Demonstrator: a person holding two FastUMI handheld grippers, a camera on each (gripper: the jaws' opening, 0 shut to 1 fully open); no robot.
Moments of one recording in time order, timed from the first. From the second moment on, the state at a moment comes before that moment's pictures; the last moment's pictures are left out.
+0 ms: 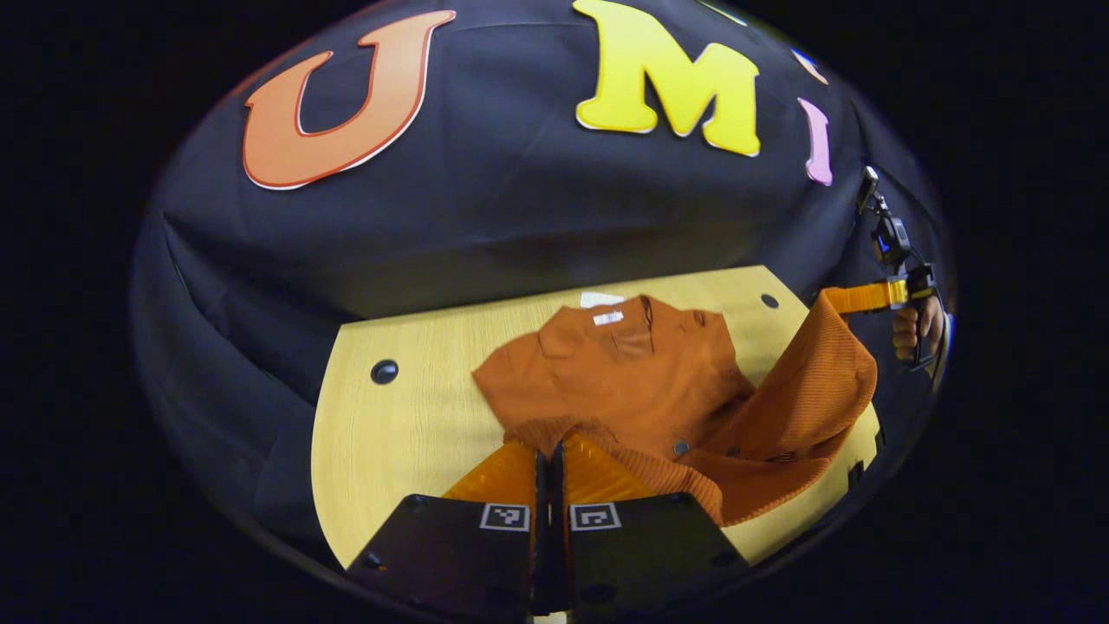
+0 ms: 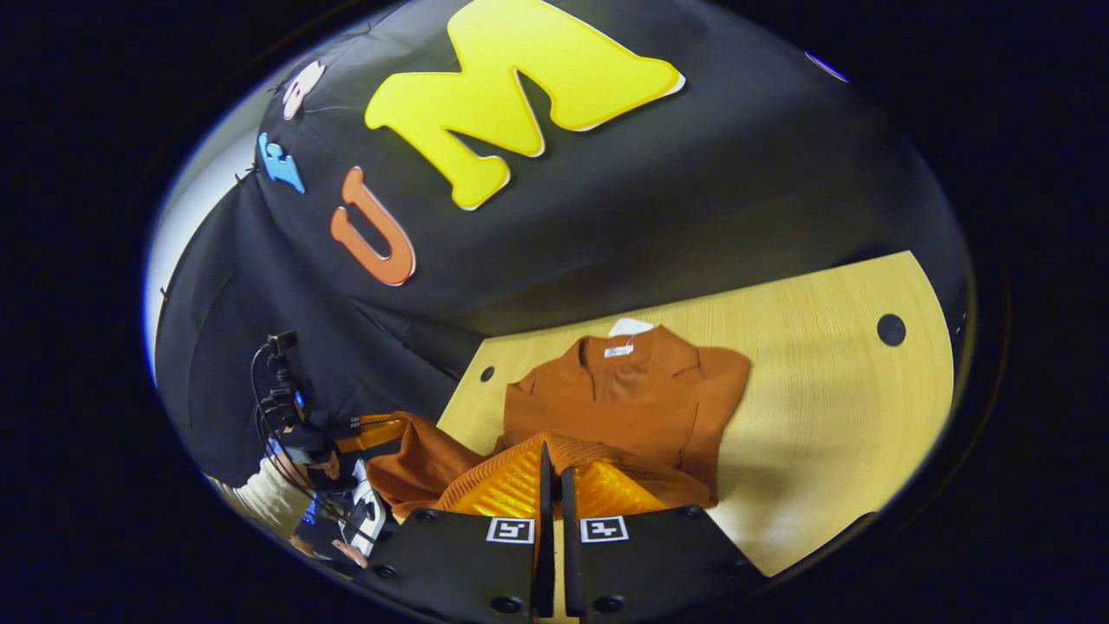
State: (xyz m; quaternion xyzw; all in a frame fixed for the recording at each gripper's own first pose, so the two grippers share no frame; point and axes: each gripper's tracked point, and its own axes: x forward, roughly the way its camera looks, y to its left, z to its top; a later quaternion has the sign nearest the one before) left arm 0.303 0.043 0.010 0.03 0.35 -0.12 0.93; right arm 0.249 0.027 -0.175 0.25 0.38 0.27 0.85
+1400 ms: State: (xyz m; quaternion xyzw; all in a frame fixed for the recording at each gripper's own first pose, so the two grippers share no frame) left arm 0.488 0.001 -0.150 -0.13 0.39 -0.13 0.90; right arm 0.416 -0.019 -0.344 0.43 0.40 0.03 0.81
